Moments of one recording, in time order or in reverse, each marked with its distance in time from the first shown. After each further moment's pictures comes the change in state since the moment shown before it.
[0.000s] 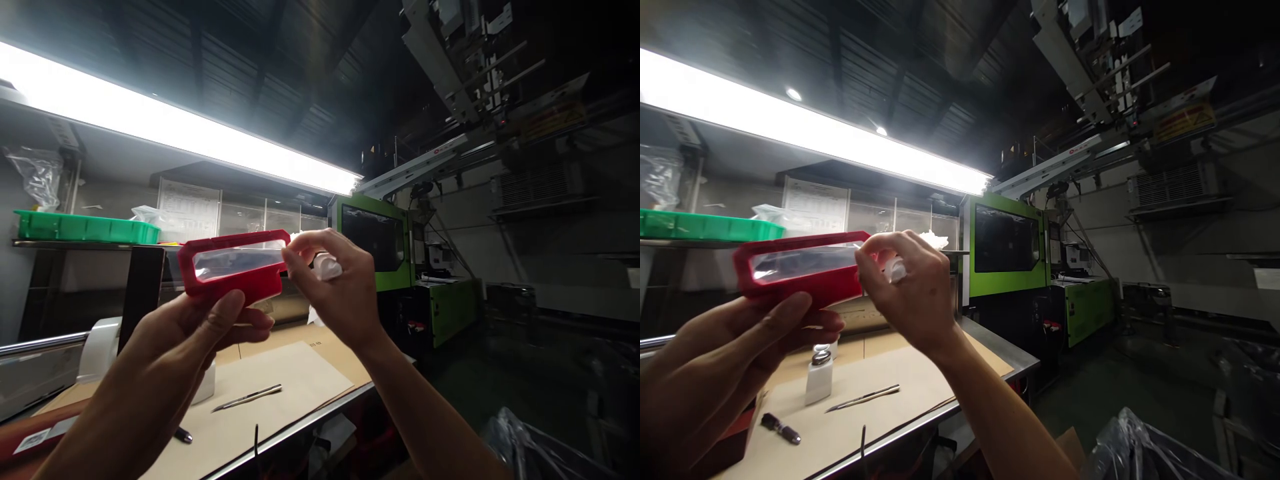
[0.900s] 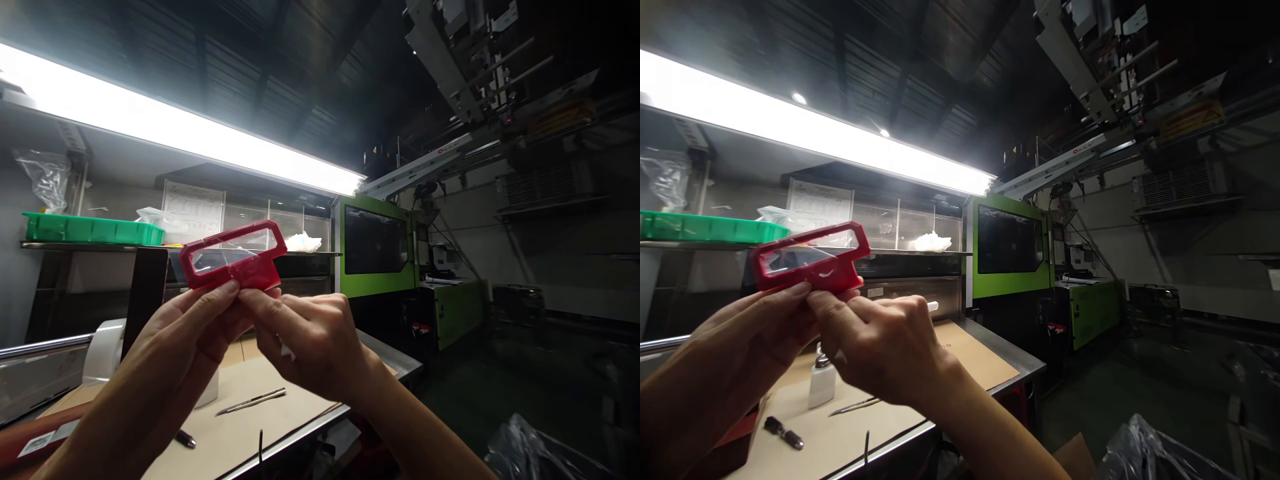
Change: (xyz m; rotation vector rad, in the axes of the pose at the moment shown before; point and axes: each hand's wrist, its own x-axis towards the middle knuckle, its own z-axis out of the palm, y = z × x) left_hand 0.011 -0.001 0.003 -0.392 -0.043 -0.093; right_hand -0.036 0.001 0.018 -0.236 -0.367 -0.252
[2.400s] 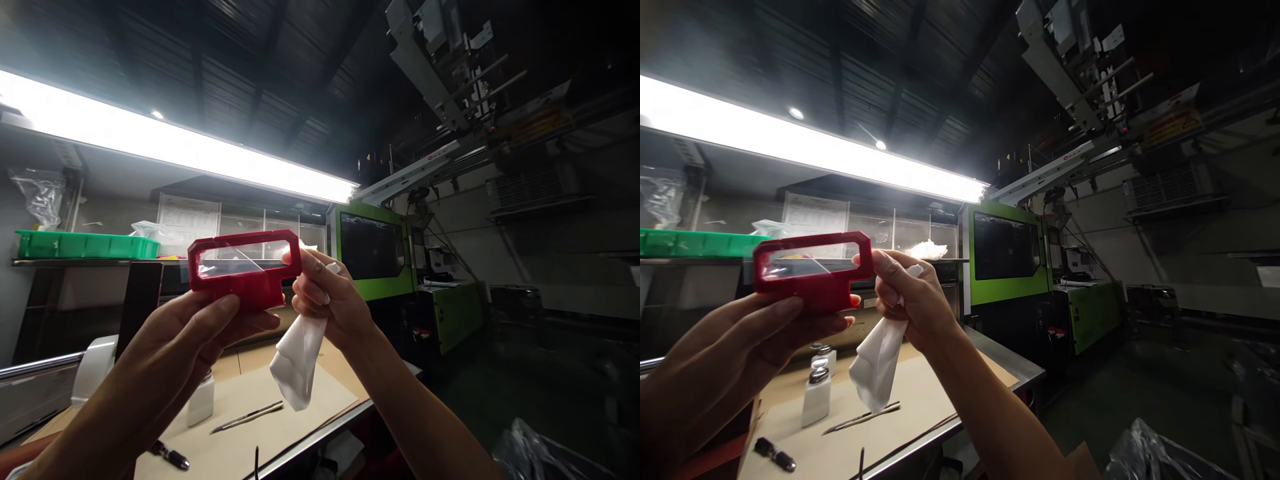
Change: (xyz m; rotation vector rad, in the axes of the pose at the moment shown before) left_hand 0.006 0.004 0.000 0.144 -0.154 0.088; right_hand 0.024 0.034 -0.016 1.515 0.157 0.542
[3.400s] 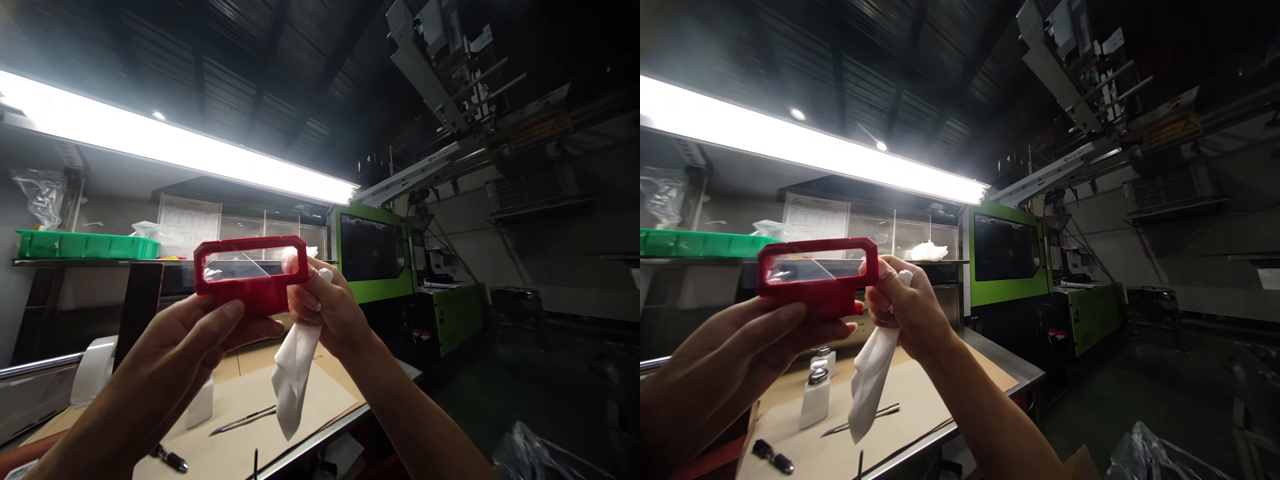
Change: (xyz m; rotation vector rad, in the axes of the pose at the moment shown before) left_hand 0.000 0.002 -0.001 0.005 -0.050 -0.012; right_hand -0.001 0.006 0.007 -0.019 -0.030 0.009
